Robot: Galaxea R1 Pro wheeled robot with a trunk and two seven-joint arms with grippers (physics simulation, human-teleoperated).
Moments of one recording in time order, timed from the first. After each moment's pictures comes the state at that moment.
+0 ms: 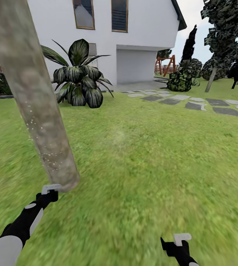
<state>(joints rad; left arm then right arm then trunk) -0.62 0.21 0.14 -0.60 0.03 0.06 -0.10 -0.48 -0.06 -0.26 -0.09 0.26 -0.41 0.05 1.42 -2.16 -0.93</state>
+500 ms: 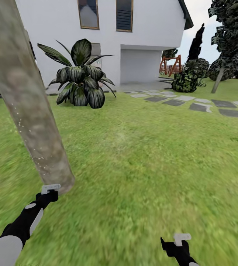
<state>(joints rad) -0.62 0.21 0.14 -0.60 0.03 0.06 -0.10 -0.48 -0.06 -0.26 -0.09 0.26 -0.41 0.05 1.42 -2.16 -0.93</state>
